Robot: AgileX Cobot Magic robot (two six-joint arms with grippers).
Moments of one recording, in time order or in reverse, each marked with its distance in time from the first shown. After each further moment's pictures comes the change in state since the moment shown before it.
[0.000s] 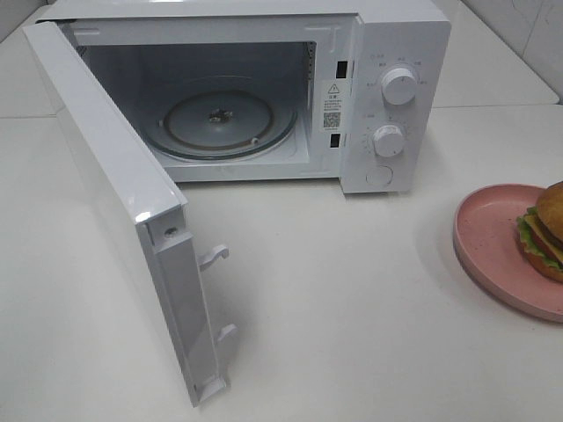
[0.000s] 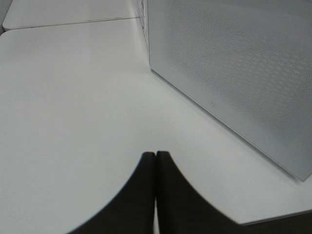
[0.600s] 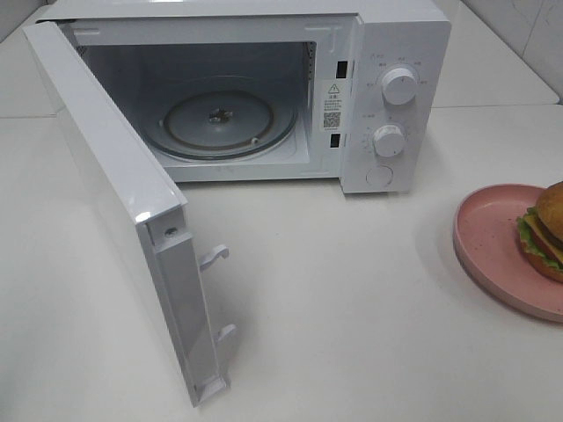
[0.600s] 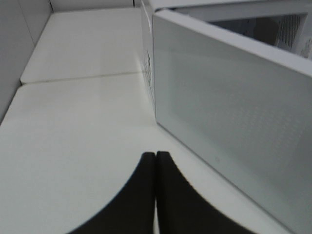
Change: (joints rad) left arm 0.000 0.012 -0.017 0.008 -0.209 0.000; right arm 0.000 0.000 0.000 0.000 0.000 -0.001
